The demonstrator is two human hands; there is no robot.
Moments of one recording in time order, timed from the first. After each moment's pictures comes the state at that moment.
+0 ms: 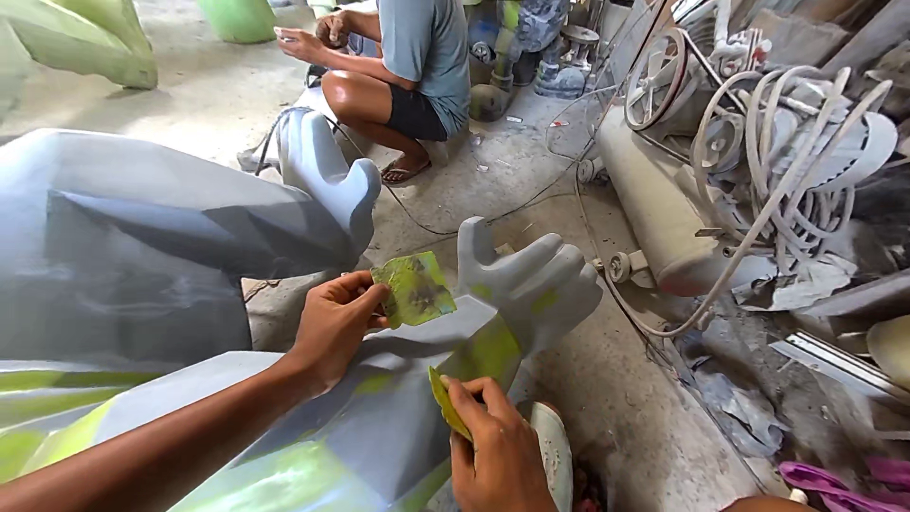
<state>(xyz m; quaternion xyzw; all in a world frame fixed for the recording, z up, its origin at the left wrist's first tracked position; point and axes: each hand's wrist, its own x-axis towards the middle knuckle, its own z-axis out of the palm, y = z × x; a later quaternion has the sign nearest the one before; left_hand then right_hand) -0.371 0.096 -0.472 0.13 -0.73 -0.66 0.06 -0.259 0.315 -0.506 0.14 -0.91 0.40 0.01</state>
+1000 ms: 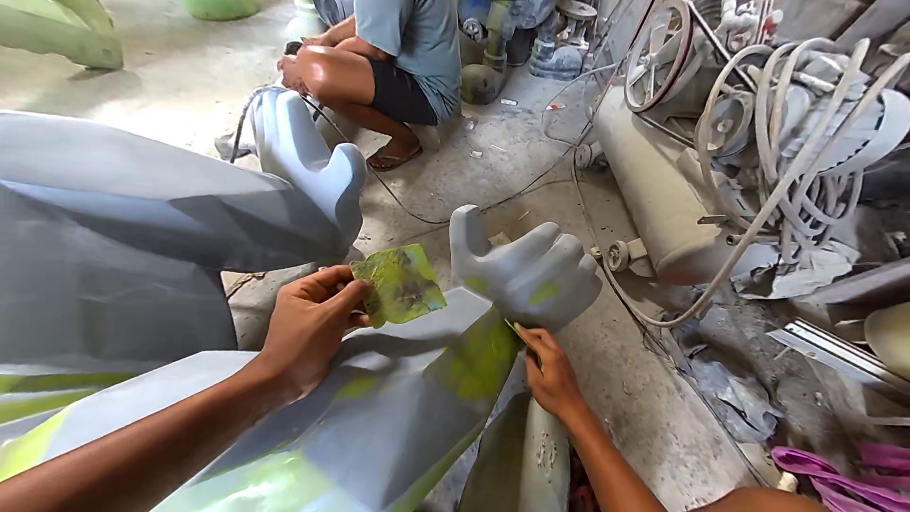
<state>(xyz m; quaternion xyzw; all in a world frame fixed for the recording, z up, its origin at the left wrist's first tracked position) -0.372 0.093 -0.475 0.13 -0.74 -0.66 0.06 -0.355 0.420 -0.645 0.09 -0.91 0.41 -0.01</state>
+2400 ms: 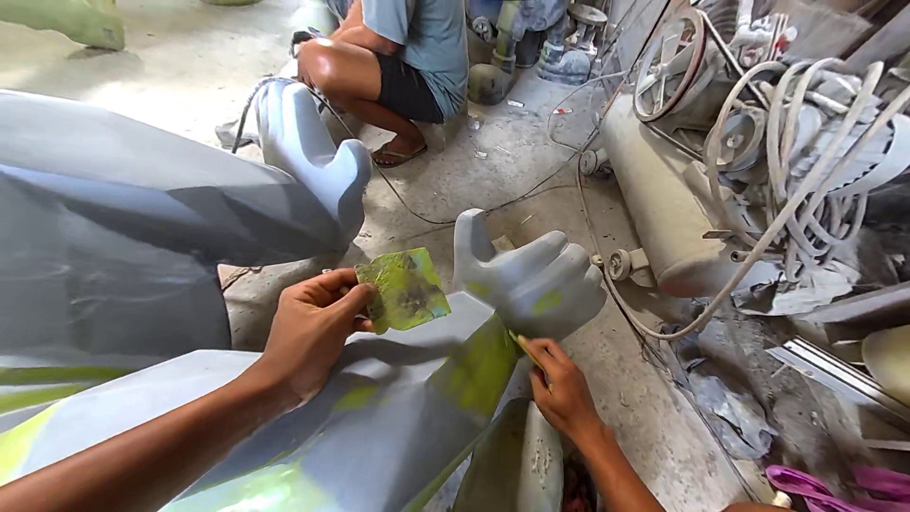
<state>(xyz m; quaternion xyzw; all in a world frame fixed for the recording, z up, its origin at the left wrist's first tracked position) -0.371 0.096 -0.474 0.14 -0.72 -0.68 0.06 -0.352 0.429 -0.619 0.16 -0.94 0.31 0.02</state>
